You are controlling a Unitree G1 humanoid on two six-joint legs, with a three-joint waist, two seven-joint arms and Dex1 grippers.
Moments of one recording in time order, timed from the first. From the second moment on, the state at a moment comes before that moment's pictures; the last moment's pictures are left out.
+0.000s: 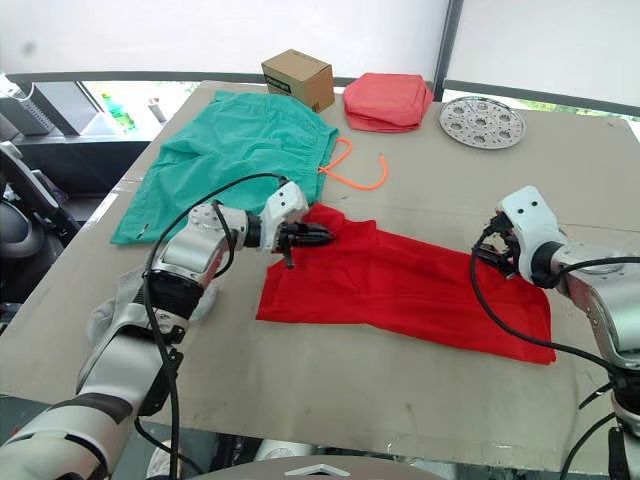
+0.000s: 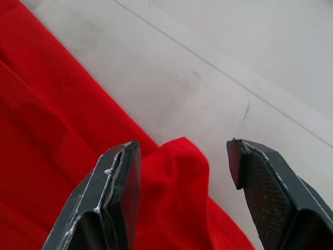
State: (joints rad) left arm -0.77 0.51 -0.23 0.50 -0.13 0.25 -1.16; right arm -0.34 -0.79 -0.11 -0.45 0.37 1.24 0.50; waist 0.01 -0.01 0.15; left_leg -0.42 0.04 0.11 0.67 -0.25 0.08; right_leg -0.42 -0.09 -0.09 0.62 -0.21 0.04
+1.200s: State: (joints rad) left arm -0.49 0.61 -0.18 0.27 -0.14 0.12 -1.21; right arm -0.50 -1.27 0.33 -0.33 0.21 1.05 1.08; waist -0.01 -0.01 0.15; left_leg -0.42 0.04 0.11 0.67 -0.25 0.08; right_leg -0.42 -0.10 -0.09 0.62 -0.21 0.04
